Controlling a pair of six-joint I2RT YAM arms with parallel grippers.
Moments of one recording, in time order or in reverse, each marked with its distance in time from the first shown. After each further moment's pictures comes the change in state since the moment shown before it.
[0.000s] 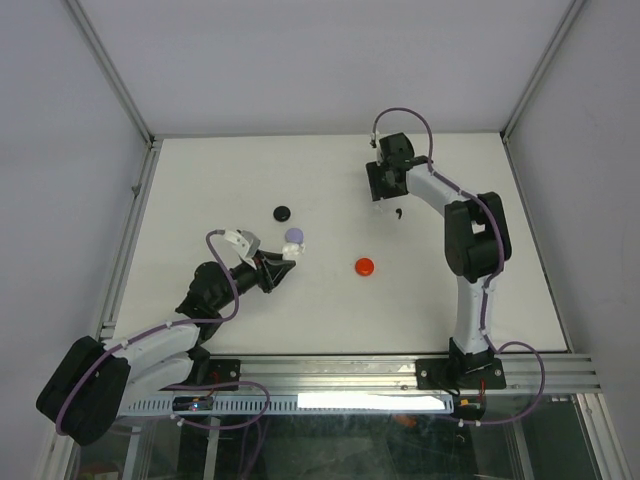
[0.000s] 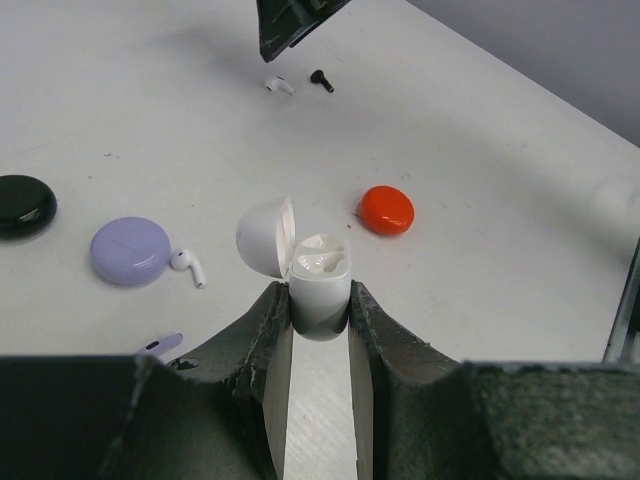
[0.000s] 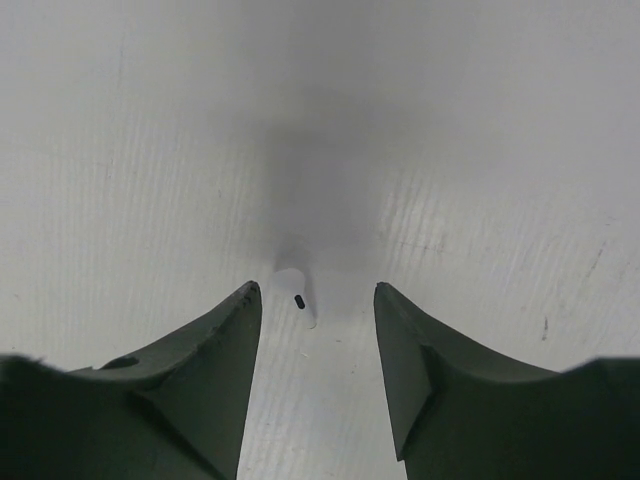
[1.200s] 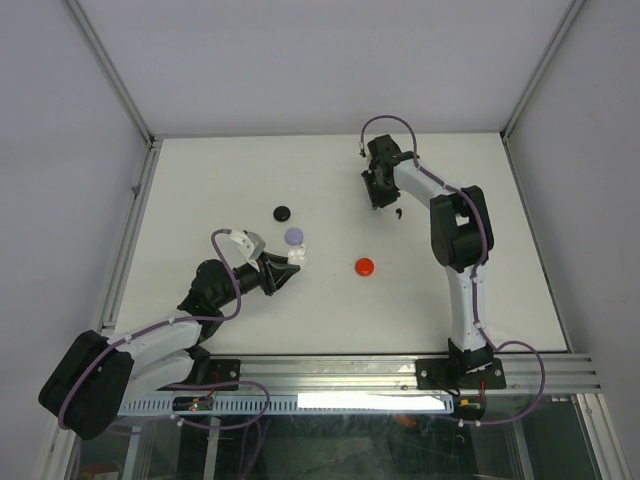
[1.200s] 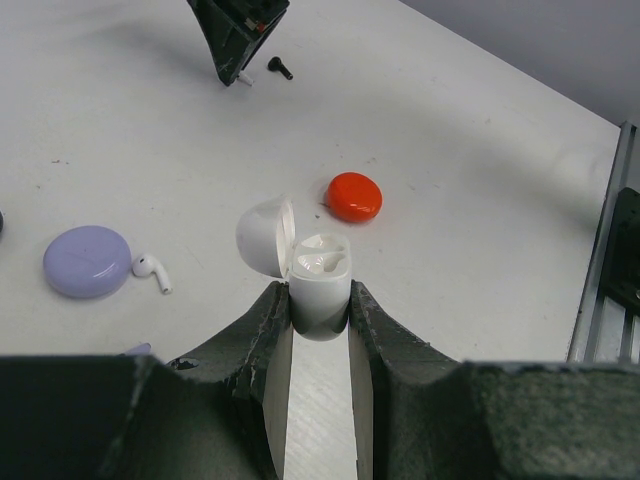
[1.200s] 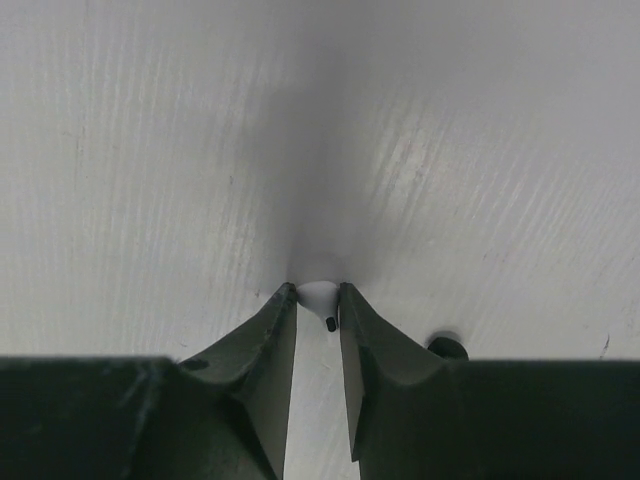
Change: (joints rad) left arm 0.000 0.039 0.015 0.017 0.113 0.018; right arm 0.020 0.174 0.180 -0.209 -0.017 -0.026
